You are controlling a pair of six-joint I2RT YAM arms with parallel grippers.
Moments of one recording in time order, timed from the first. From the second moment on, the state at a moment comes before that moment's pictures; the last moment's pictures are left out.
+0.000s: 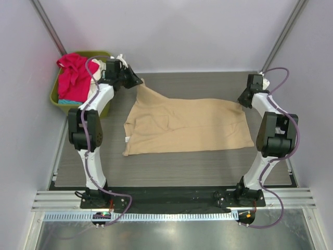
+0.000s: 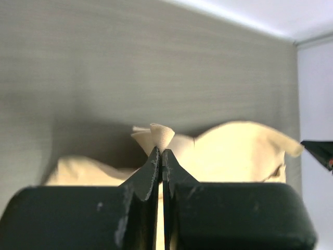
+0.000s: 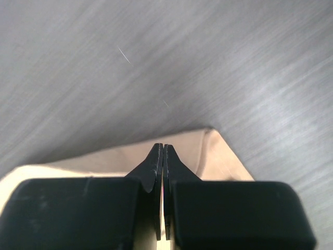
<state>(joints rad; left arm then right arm) -0.13 2.08 1.75 -0.20 0.40 -0.56 -0.13 1.87 1.38 -0.35 0.18 0.51</state>
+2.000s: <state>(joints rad) -0.36 1.28 0.70 -0.26 -0.02 -0.74 -0.01 1.62 0.96 -0.22 0.11 0.60</state>
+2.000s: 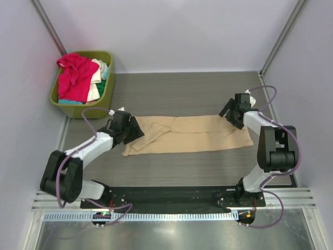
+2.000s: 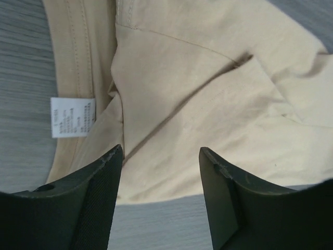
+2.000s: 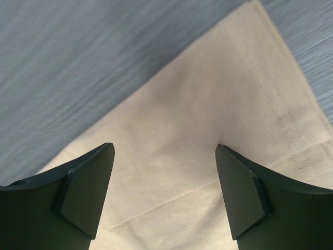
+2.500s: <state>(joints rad) -0.39 1.85 1.09 -0.09 0.03 -0.79 0.44 1.55 0.69 0.10 0.04 0.78</state>
